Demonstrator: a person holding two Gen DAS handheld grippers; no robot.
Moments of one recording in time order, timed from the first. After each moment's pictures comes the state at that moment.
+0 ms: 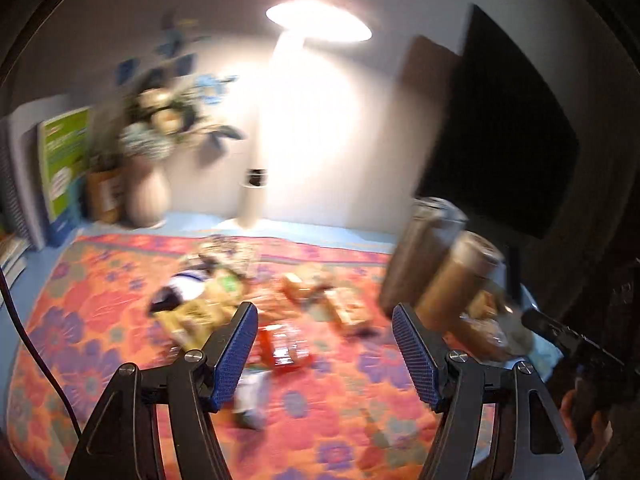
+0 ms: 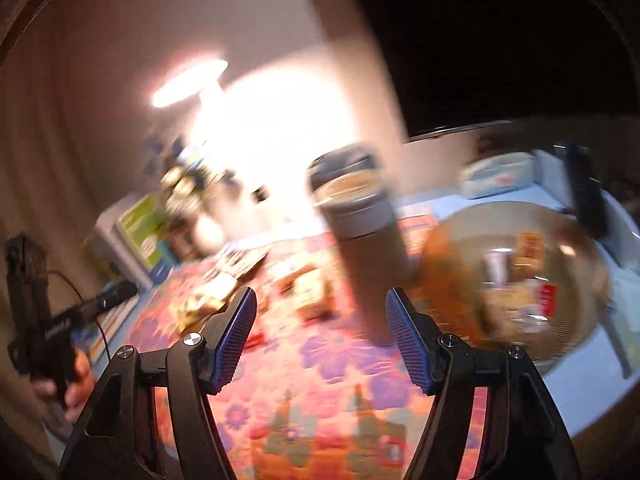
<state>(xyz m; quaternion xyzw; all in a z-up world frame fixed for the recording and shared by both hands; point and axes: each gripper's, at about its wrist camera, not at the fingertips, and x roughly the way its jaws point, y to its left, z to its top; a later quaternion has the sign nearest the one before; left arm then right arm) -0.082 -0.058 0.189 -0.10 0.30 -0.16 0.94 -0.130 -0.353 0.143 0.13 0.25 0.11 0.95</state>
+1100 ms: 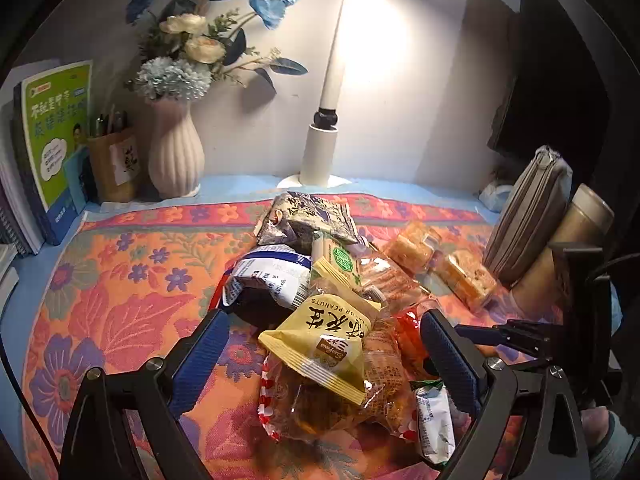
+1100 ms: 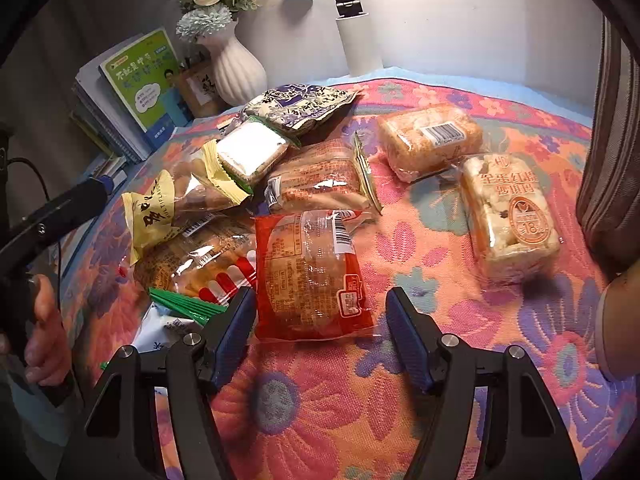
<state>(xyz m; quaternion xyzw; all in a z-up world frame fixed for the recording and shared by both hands) 0.028 0.002 0.092 -0.03 0.36 -0.16 0.92 0.029 -0.201 0.013 0.06 0.43 0.20 0.88</state>
